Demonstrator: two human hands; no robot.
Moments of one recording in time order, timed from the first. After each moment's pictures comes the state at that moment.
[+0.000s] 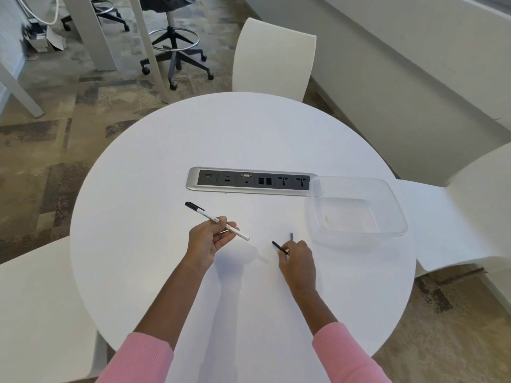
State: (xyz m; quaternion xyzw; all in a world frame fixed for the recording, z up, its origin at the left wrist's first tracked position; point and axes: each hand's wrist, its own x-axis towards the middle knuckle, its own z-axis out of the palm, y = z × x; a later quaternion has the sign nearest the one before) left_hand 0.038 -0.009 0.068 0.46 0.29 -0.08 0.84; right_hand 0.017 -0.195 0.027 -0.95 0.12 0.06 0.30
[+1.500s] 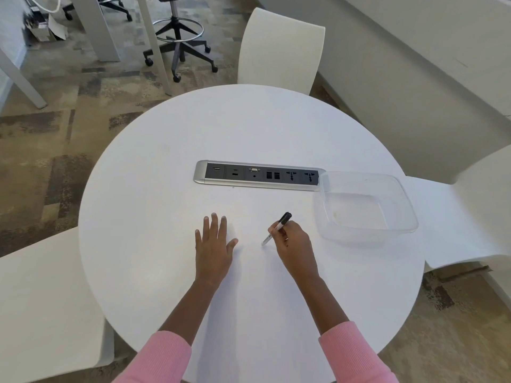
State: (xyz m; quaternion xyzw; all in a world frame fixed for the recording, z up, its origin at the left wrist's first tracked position) left_hand 0.013 -0.005 -0.004 0.99 0.06 -0.07 0.13; right_hand 0.025 -0.171 0.054 -0.90 0.01 0.02 0.44
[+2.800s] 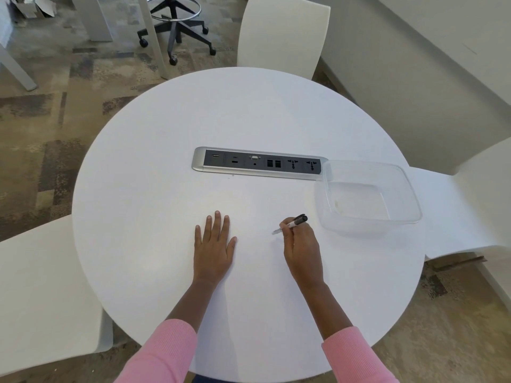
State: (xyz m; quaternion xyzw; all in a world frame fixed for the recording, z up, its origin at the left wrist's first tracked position) left_hand -0.007 -0.007 -0.016 0.99 0.04 -0.03 0.16; right_hand 0.002 -0.175 0.050 -0.93 -0.04 -0.08 0.35
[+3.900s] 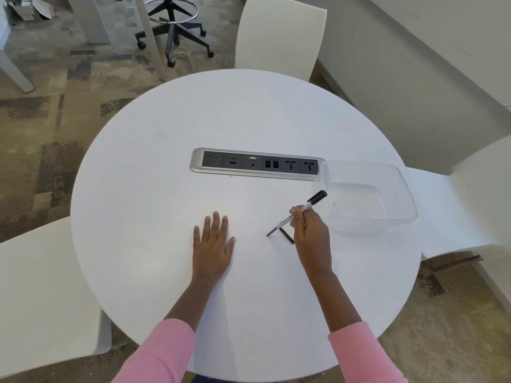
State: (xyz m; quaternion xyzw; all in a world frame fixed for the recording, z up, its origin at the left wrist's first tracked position) left_hand -0.006 -0.008 -0.008 0.99 0.02 -0.03 0.15; right_hand 0.016 -0.182 0.079 -0.90 0.05 -0.08 0.44
